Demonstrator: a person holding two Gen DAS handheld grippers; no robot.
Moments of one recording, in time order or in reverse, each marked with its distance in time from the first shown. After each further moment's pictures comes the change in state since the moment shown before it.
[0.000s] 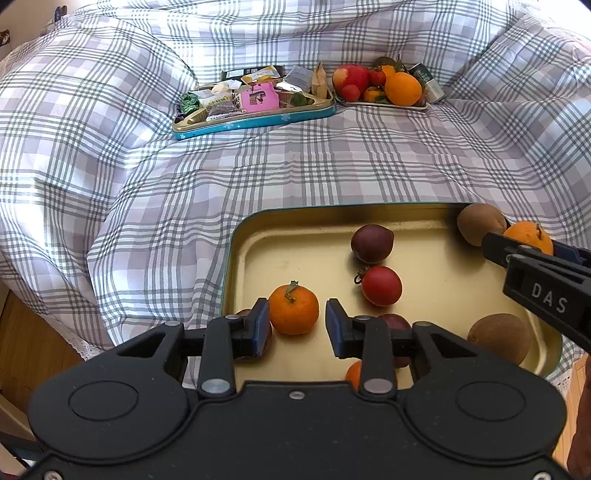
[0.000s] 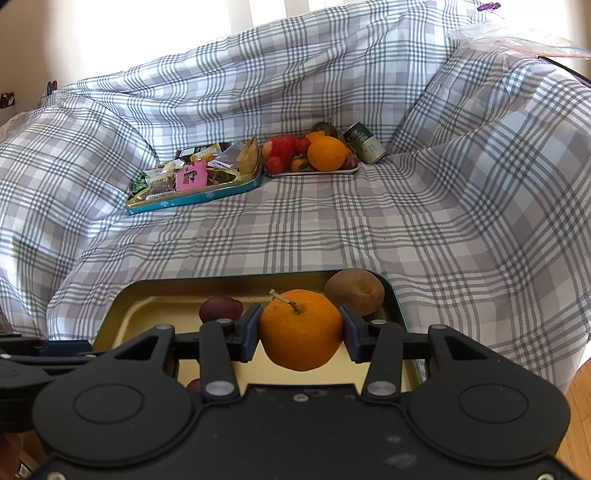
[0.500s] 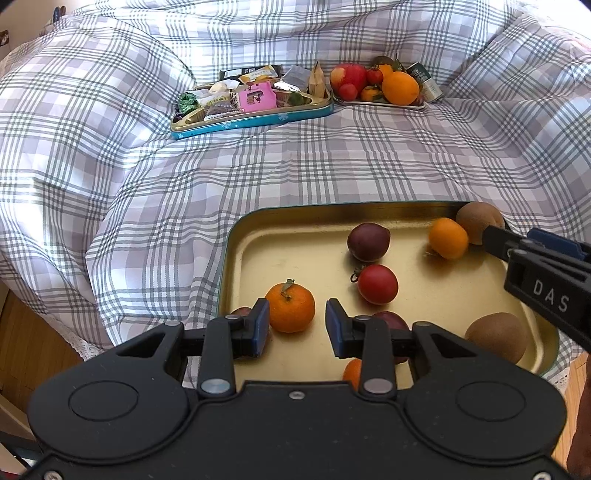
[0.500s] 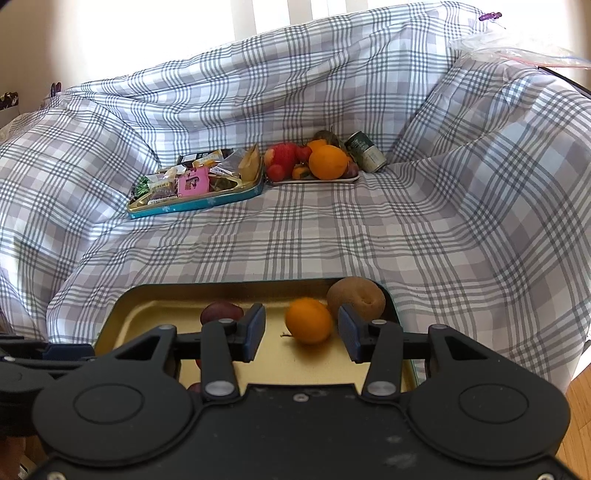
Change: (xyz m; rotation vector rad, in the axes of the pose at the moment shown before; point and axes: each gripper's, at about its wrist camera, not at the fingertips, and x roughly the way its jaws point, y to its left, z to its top) left arm -0.001 -0.002 -0.002 0.003 0.002 -0.002; right arm -0.007 0.001 0.001 -0.012 -0.025 -0.002
